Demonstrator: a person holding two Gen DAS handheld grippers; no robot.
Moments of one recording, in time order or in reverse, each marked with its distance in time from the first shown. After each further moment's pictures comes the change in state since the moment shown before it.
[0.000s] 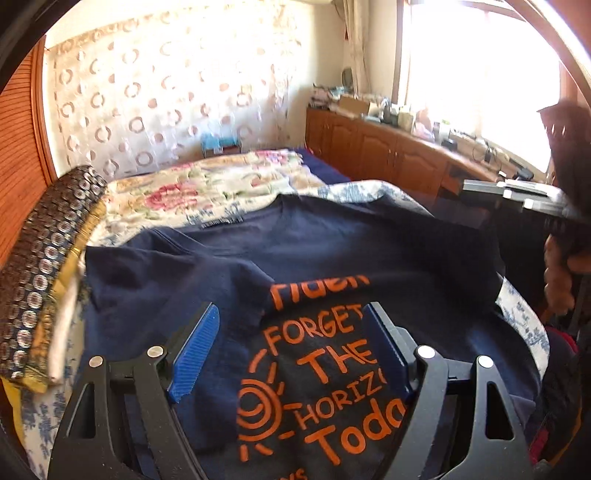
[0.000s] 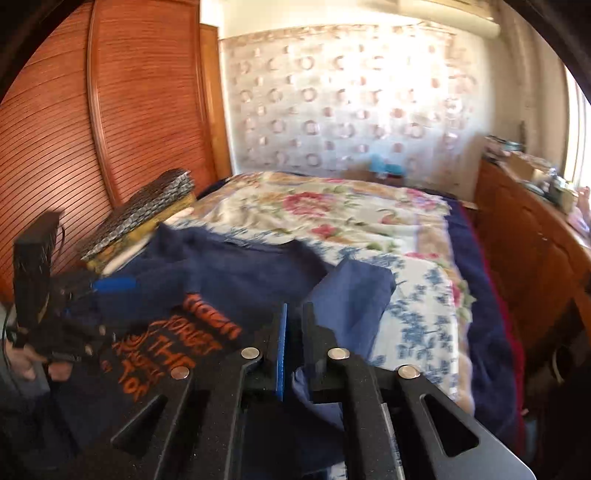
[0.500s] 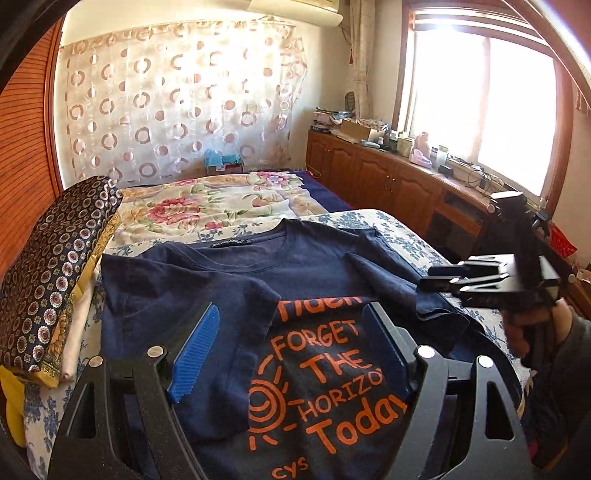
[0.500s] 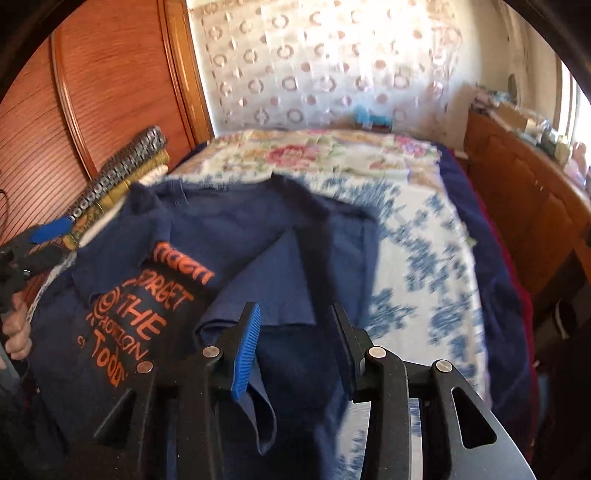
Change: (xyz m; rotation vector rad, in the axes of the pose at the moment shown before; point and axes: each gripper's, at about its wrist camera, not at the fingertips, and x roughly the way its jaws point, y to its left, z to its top) left arm -0.028 0.017 0.001 -0.048 -0.072 -0.017; right arm 0.060 -0.010 -0.015 0.119 0.208 -0.021
